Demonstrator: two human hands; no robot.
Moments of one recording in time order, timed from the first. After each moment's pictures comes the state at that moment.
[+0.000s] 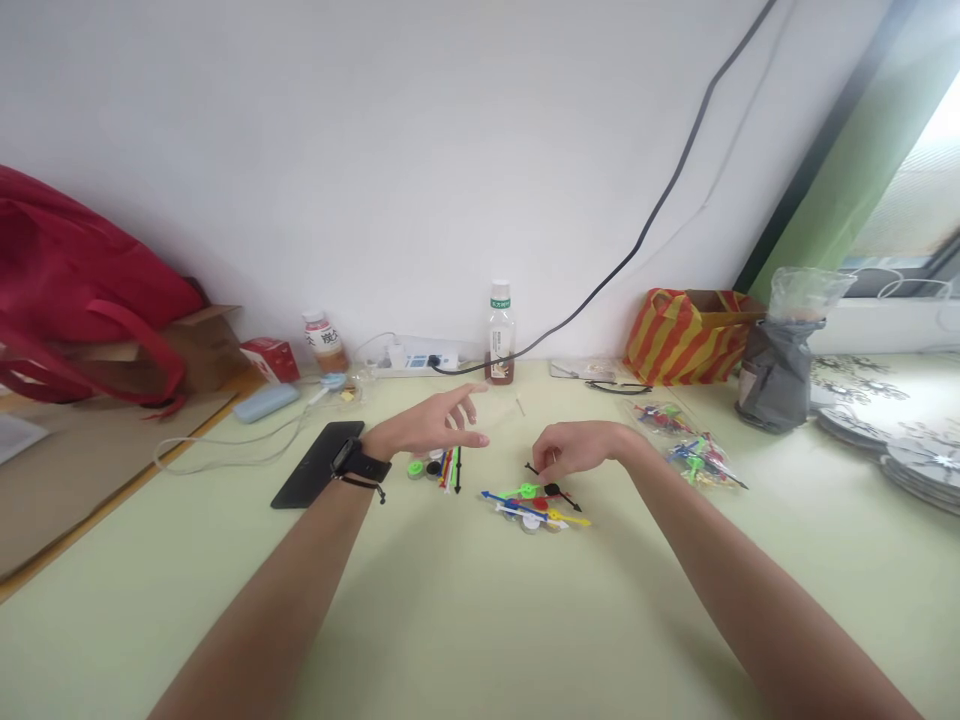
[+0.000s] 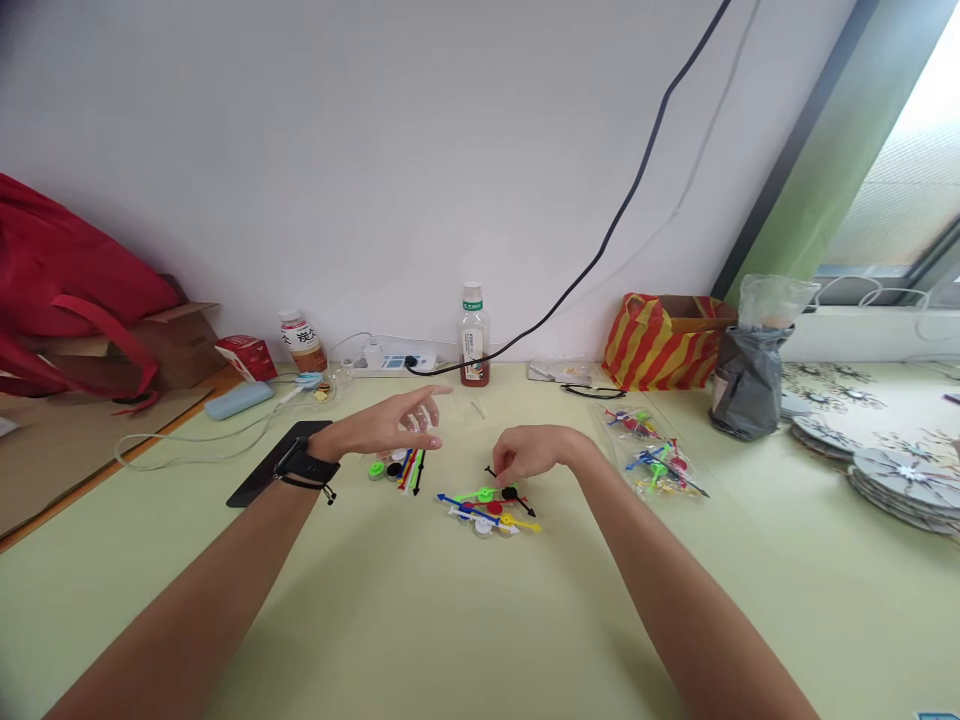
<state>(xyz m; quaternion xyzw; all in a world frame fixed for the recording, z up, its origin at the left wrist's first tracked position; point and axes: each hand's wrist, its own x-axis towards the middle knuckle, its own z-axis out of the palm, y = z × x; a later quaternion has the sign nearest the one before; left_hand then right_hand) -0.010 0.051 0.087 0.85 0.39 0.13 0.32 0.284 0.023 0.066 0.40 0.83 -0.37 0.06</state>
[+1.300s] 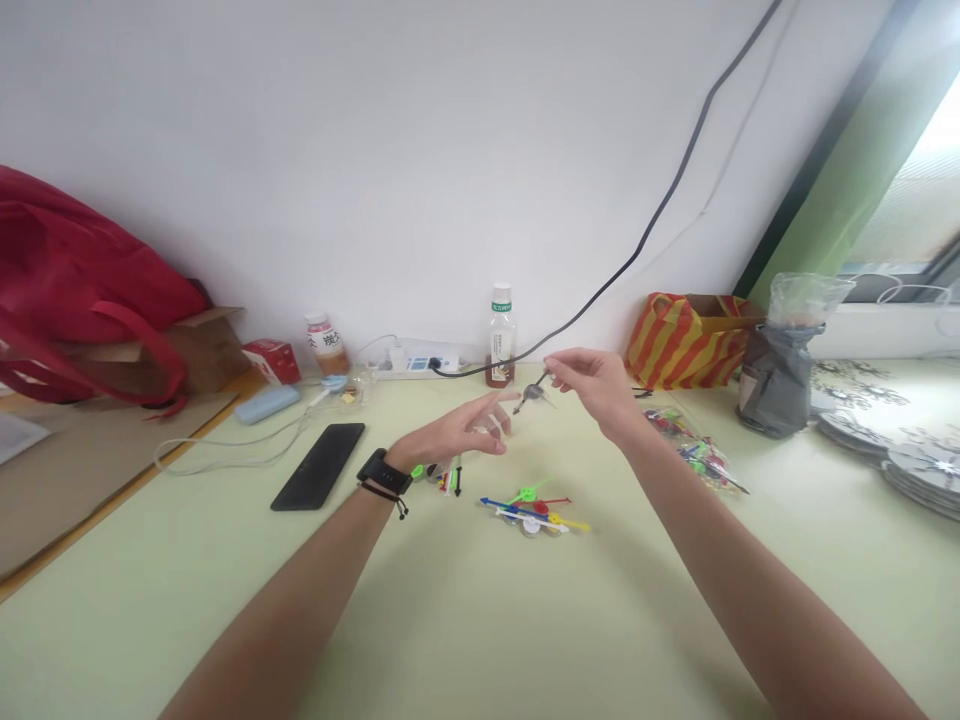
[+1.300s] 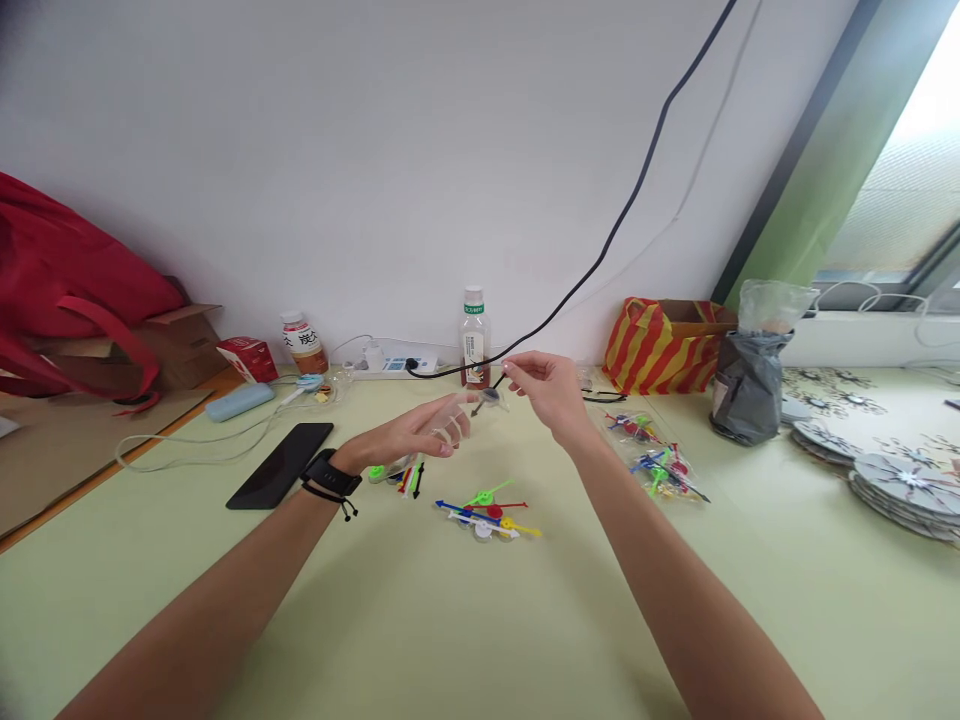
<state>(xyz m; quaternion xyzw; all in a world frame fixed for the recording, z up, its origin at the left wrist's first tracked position) 0.021 0.029 0.088 0.80 0.27 0.19 0.50 0.280 0.023 0.094 0.46 0.61 -0.32 -0.56</state>
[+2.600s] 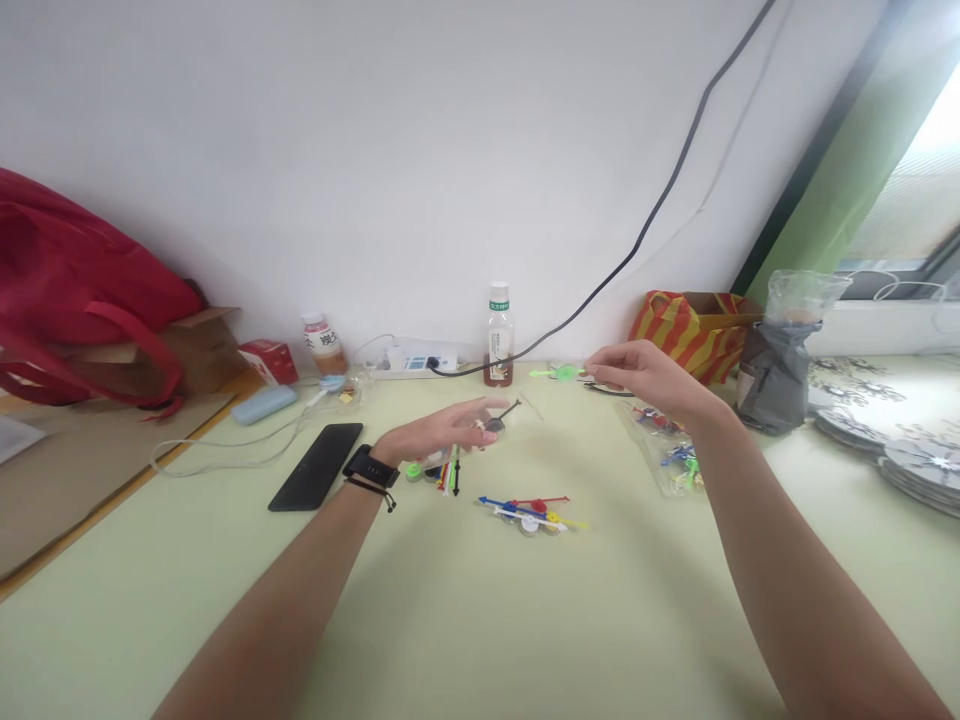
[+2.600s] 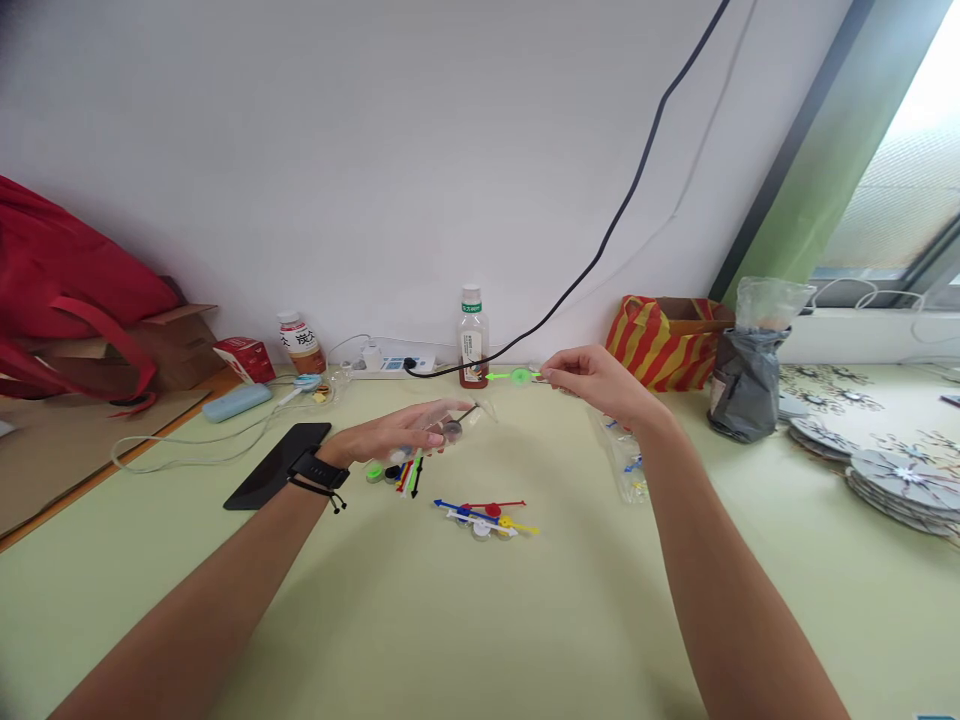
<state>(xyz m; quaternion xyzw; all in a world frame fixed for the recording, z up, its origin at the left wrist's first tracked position) 0.006 0.041 0.082 0.76 0.29 0.16 0.55 0.353 0.006 0.124 0.49 0.73 -0.32 -0.37</state>
